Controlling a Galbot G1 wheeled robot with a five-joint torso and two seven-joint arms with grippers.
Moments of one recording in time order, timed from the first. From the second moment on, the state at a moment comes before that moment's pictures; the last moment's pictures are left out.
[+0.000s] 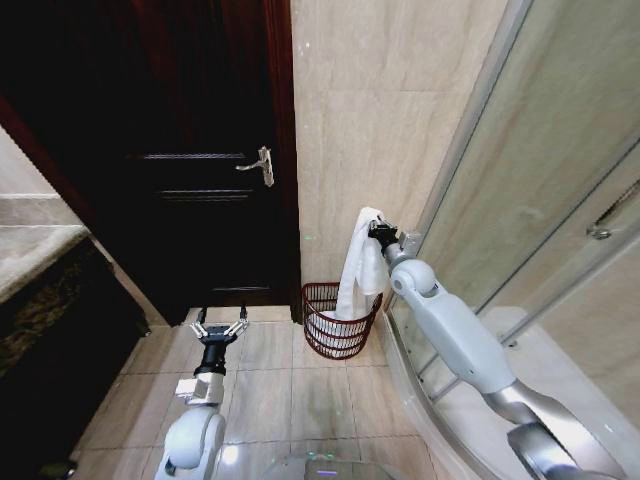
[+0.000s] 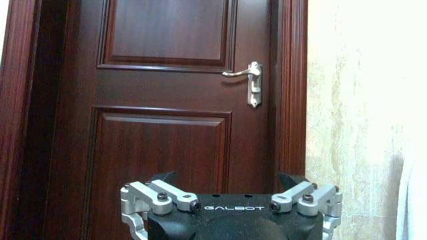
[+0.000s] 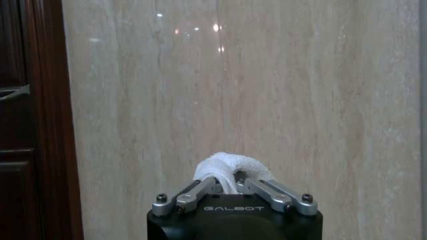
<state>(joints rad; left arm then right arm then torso) 1.63 -1.50 -0.65 -2.04 -0.17 -0.29 0.01 -0.52 1.08 -0.01 1.62 0.72 -0.19 0.32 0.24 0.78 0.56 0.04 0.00</state>
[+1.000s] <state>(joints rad) 1.63 -1.50 -0.64 -2.03 -0.16 -0.29 0.01 -0.55 1.08 0.00 1.63 0.70 -0.19 0.30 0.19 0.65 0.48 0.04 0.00</state>
